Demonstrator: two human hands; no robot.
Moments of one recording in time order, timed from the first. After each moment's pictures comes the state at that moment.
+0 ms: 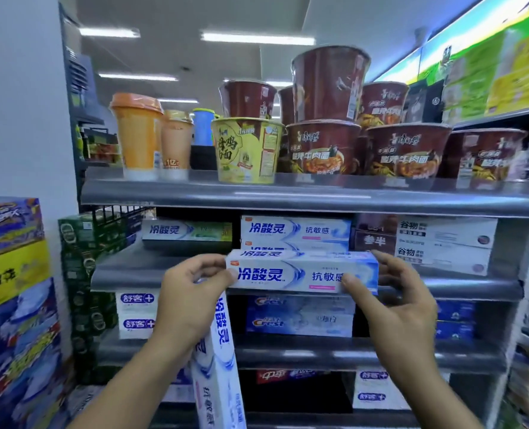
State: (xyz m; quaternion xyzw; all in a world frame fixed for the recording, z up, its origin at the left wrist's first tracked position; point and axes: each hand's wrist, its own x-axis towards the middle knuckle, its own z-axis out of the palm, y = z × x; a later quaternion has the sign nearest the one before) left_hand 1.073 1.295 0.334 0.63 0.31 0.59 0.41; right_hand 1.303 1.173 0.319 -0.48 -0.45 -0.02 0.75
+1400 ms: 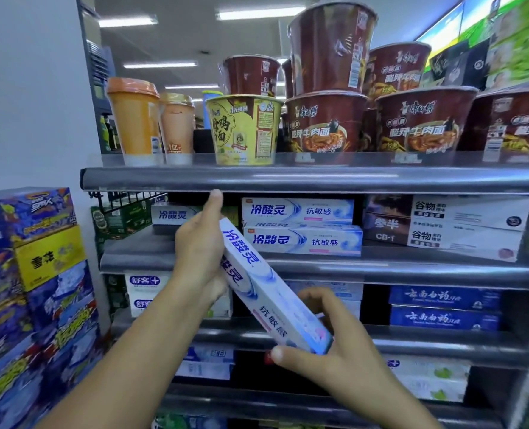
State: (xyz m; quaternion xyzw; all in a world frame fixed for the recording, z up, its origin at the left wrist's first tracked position) left_hand 1.120 1.292 0.386 0.42 0.33 0.62 0.57; right_hand 1.284 1.169 0.283 -0.55 -0.64 0.20 0.50
